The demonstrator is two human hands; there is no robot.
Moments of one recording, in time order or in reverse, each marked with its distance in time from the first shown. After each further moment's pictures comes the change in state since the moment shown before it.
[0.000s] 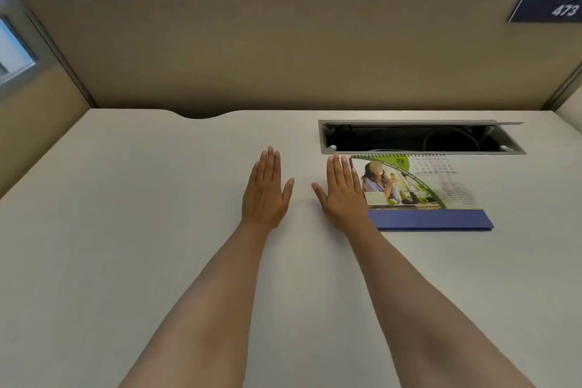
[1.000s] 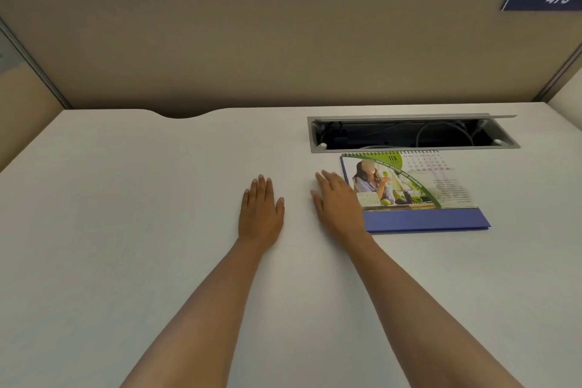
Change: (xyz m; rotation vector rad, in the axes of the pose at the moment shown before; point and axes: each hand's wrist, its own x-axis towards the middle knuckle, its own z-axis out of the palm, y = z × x) left_hand -0.008 0.007 0.030 -0.083 -0.236 -0.148; right_hand -0.002 0.013 0.006 0.050 0.030 -0.039
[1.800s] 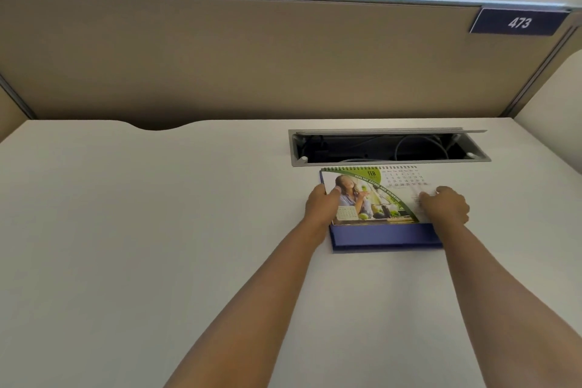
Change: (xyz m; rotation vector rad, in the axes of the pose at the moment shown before) left_hand 0.027 0.149 -0.006 -1.200 -0.323 -0.332; right_hand -0.006 0.169 -0.098 0.173 0.138 0.983
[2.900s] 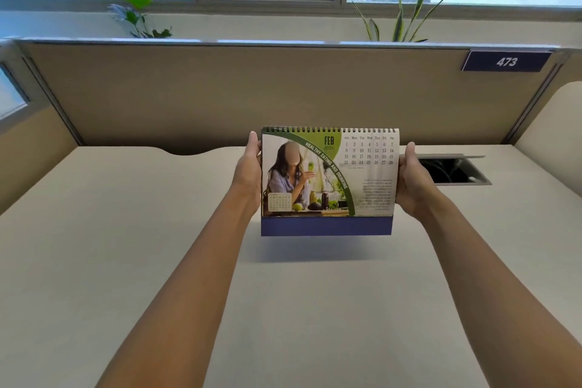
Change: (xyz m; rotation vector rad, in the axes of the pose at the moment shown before) left_hand -0.045 0.093 -0.132 -0.463 -0.088 0.342; right_hand -0.067 -0.094 -0.047 0.967 -0.709 -0.222
